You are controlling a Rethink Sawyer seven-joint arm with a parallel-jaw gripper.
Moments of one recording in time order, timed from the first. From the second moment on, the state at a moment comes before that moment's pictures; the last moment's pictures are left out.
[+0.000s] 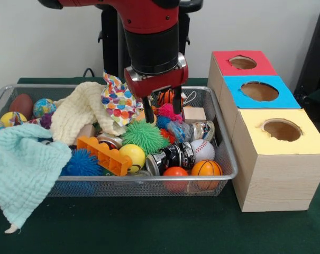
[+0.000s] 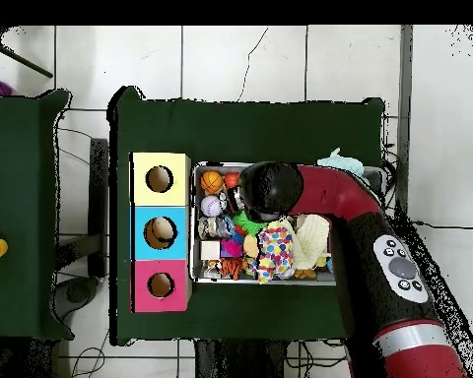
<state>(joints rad) -0.53 -0.59 0.38 1.52 -0.27 0.81 1.31</state>
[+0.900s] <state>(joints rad) -0.51 -0.50 0.41 1.33 -0.29 0.92 1.31</state>
